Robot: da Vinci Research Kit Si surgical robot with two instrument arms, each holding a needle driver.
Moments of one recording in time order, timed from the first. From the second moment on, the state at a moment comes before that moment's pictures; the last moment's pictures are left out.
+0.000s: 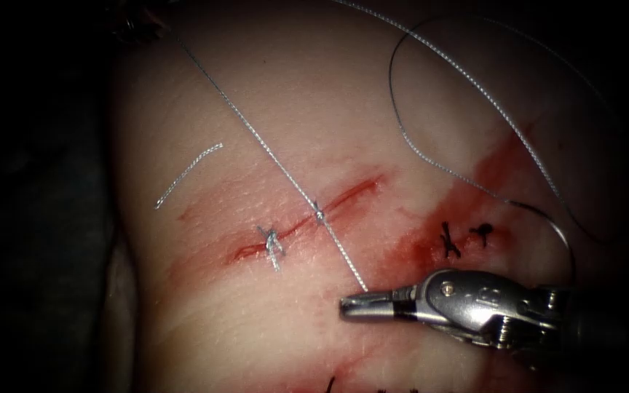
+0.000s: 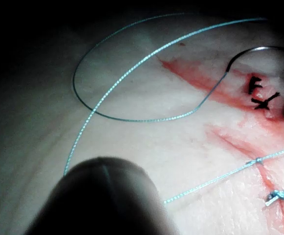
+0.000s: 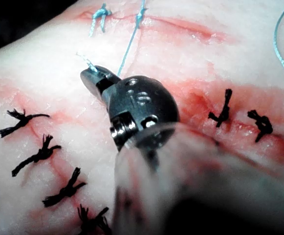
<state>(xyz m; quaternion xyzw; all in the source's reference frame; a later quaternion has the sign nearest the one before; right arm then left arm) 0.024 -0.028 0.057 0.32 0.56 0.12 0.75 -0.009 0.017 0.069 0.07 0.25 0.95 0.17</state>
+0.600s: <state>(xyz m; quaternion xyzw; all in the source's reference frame) 0.023 -0.029 0.057 0.33 0.55 0.12 0.75 -0.009 0.017 0.069 0.07 0.26 0.95 0.17</state>
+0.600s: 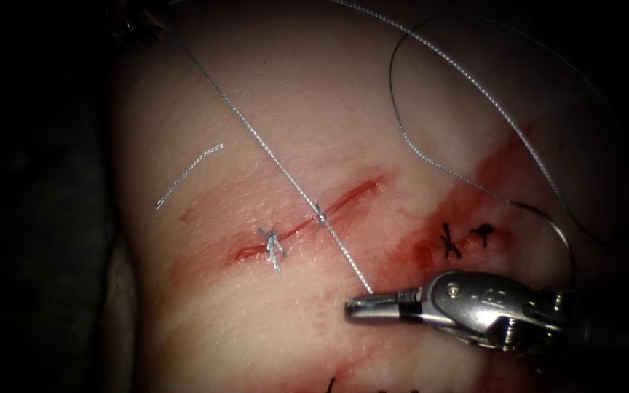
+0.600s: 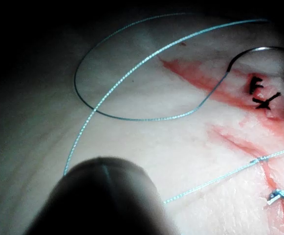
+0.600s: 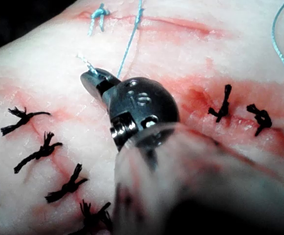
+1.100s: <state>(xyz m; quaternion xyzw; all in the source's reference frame) 0.023 -0.029 0.057 0.34 0.55 0.12 0.75 -0.009 0.017 0.069 0.07 0.26 0.95 0.17</state>
